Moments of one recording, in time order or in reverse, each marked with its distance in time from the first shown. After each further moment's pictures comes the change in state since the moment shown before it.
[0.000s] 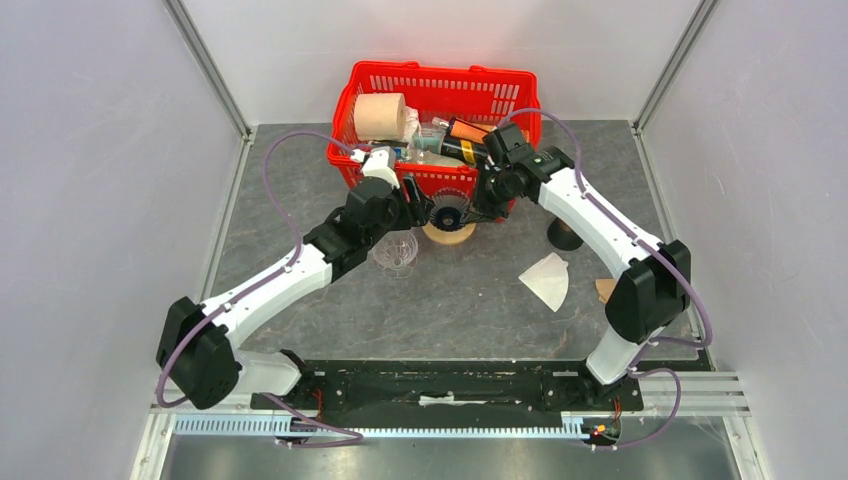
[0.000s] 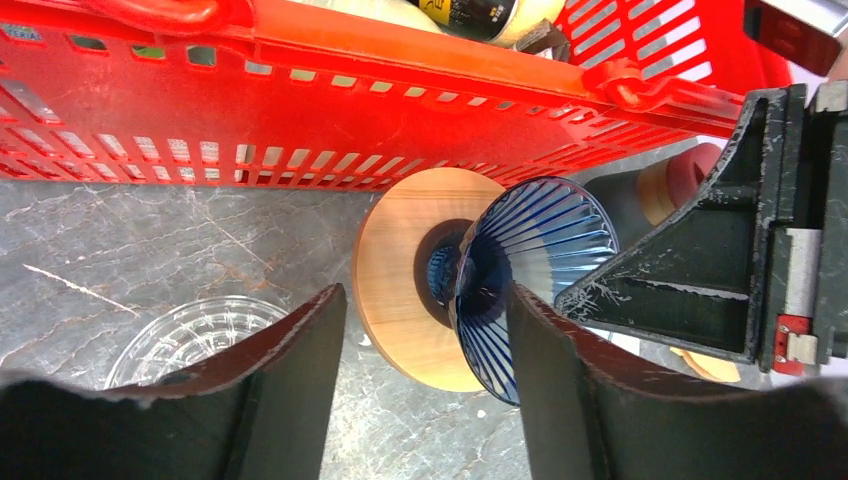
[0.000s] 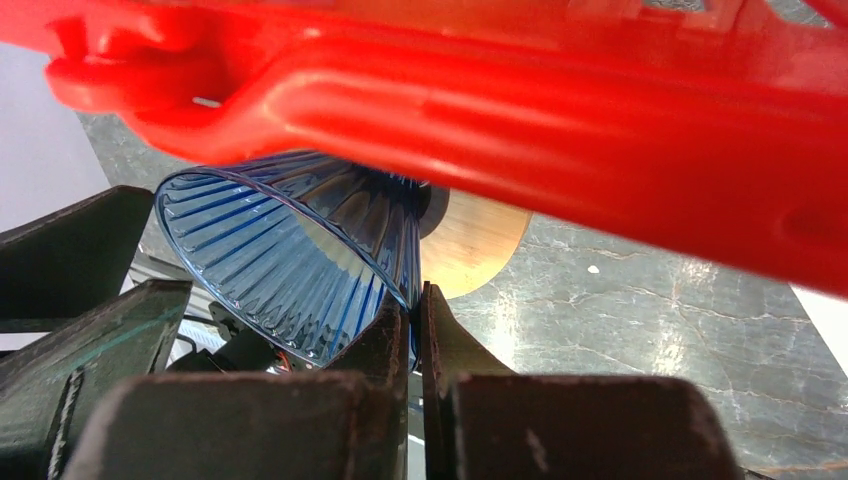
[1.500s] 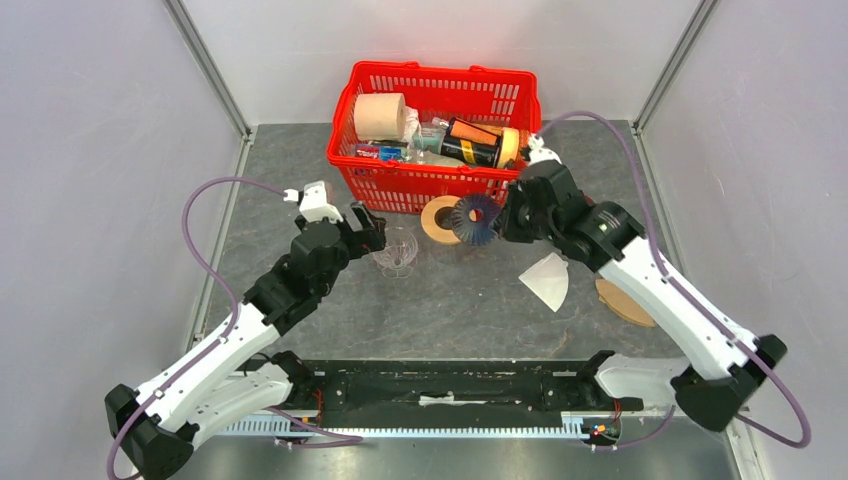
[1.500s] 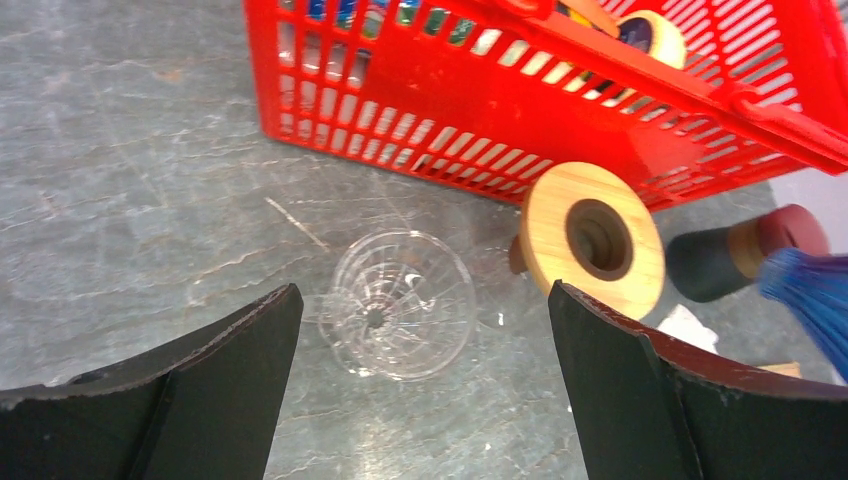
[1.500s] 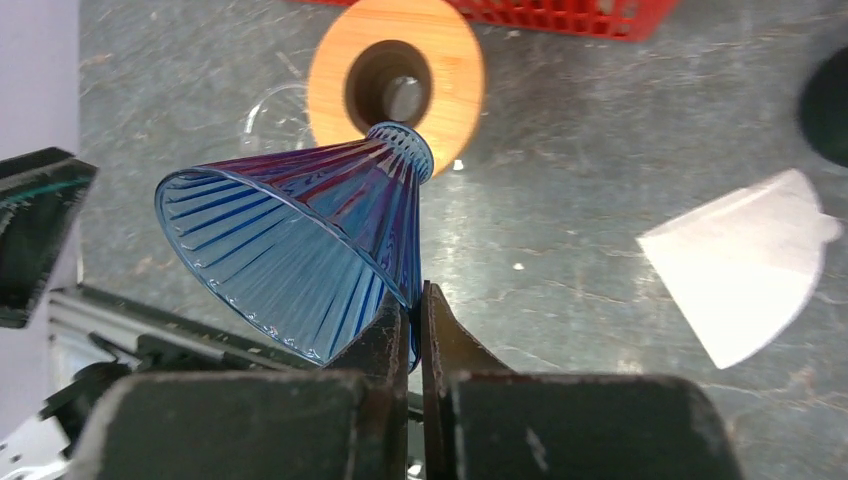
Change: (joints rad) left arm 0.000 -0.459 -0.231 -0.200 -0.304 0.003; right arm 0.180 -0.528 -0.273 0.049 0.406 -0.066
